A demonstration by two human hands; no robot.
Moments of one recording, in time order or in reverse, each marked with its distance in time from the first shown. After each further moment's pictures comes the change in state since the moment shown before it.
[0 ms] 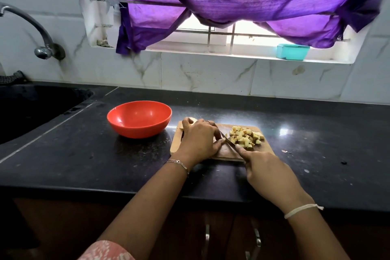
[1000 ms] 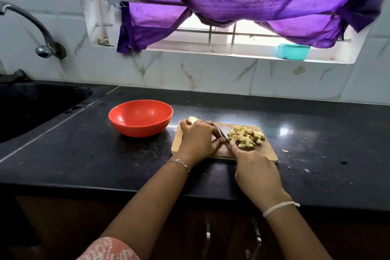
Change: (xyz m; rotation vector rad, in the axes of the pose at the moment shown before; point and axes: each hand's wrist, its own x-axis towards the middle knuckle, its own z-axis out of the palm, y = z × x) left_hand -0.001 -0.003 0.005 -0.044 0.000 -0.064; right_hand 0.006 -0.019 0.021 -0.084 0.079 0.016
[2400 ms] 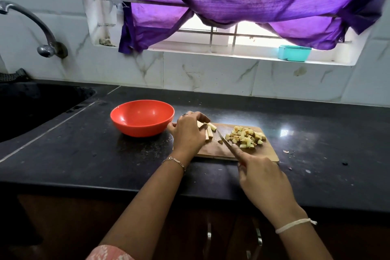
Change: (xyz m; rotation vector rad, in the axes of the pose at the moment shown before) left_hand 0.001 -0.012 -0.012 -0.258 0.220 -0.324; right_hand -0.022 0.000 -0.018 0.189 0.048 0.033
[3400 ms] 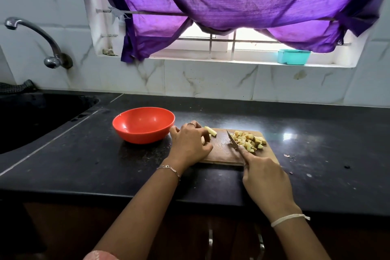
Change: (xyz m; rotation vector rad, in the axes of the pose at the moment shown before) left_hand -0.005 -0.007 -0.007 0.290 -0.177 0.233; right_hand 0.013 0.009 0.012 -0.082 0.071 0.092
